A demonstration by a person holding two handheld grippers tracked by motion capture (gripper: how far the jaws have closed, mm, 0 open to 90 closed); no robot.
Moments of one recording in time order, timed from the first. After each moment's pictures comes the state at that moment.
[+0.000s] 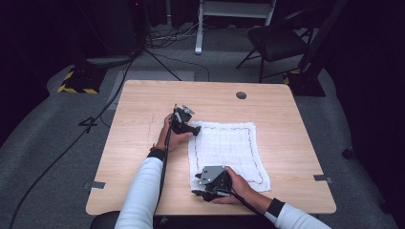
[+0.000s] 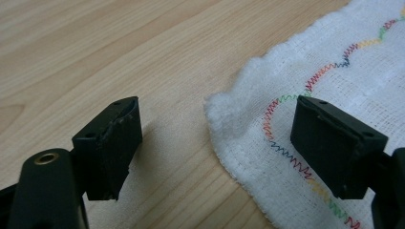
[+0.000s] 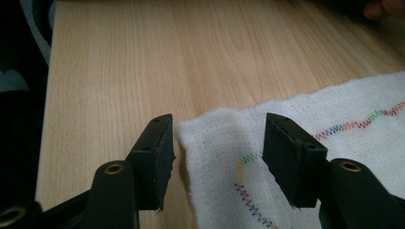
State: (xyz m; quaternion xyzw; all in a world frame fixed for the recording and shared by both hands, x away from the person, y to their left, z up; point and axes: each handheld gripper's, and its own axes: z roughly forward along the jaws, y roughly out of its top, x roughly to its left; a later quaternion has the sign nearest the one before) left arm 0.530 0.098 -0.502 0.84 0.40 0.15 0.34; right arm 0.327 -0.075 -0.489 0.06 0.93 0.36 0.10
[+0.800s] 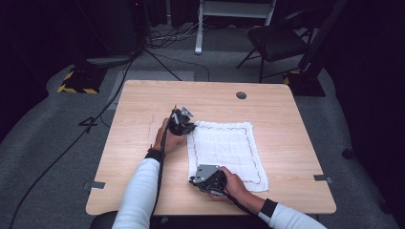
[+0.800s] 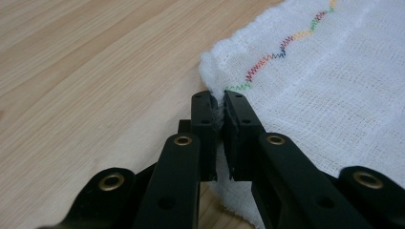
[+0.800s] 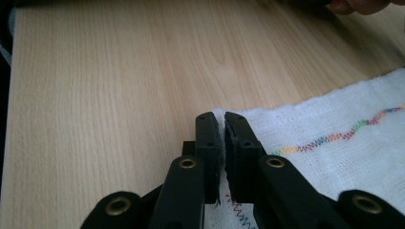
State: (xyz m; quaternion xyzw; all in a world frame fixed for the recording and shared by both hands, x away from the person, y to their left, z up) left arm 0.518 0.112 -0.492 0.86 0.35 0.13 0.35; right arm 0.328 -0.060 -0.485 0.08 0.92 0.35 0.13
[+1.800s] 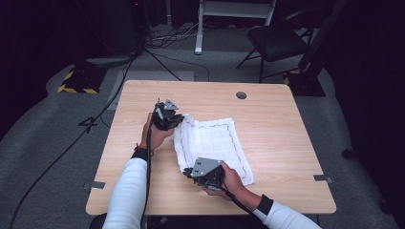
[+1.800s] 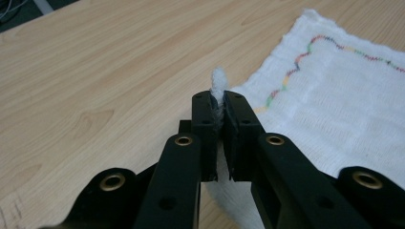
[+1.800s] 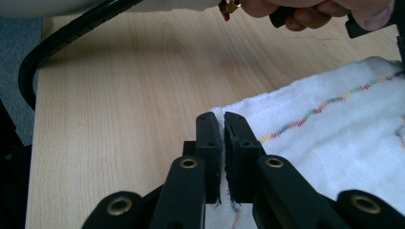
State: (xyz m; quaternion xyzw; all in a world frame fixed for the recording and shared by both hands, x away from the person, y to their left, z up) left arm 0.505 0.142 -0.450 0.83 0.37 0.17 0.39; right arm 0.329 -0.057 -0.447 0.08 0.89 0.41 0.15
